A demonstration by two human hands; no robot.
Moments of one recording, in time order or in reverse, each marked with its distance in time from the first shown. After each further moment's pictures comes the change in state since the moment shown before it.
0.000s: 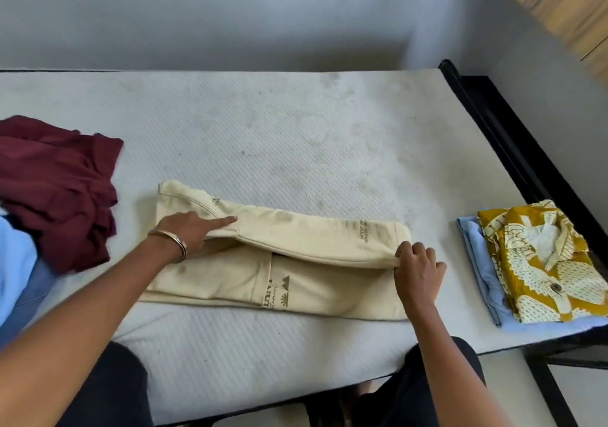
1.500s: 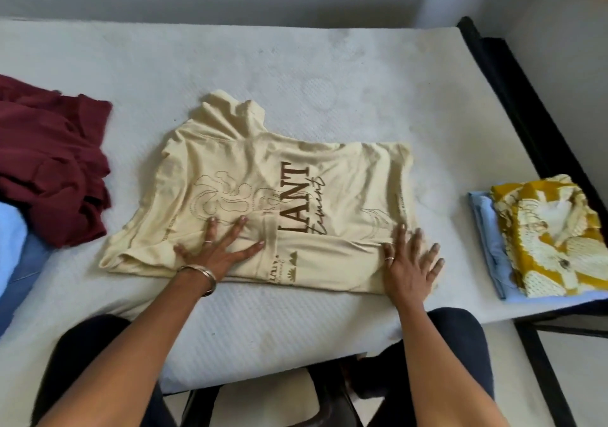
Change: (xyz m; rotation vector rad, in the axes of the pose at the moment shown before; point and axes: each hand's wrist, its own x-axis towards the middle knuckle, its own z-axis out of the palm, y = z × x) left_hand -0.012 0.051 0.104 -0.242 -0.168 -0.014; right_hand -0.039 -0.011 0.052 0.229 -0.314 0.250
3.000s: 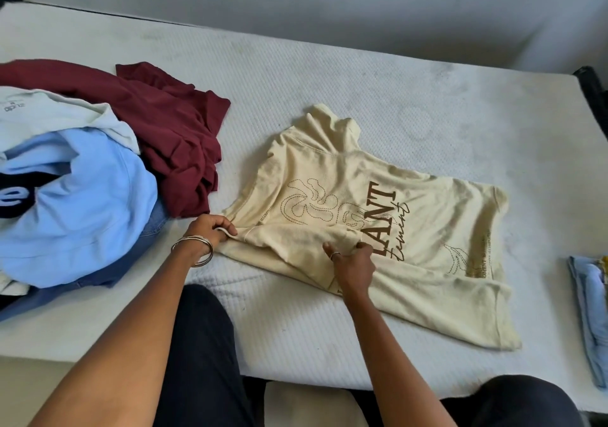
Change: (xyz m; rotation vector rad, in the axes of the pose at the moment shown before) left_hand -0.039 -0.170 0.009 -1.040 0.428 -0.325; right_hand -0.108 -0.226 0.034 0.640 -0.287 -0.045
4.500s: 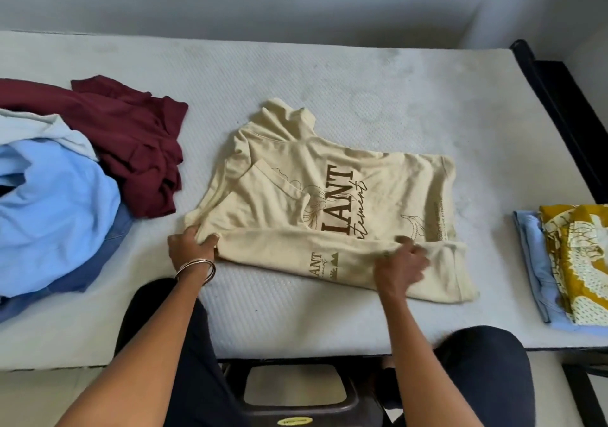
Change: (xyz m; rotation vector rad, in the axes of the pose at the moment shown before) left_hand -0.058 0.020 0.072 0.032 0.472 -0.187; right_hand 0.004 0.060 -0.124 -0.170 0.375 0.024
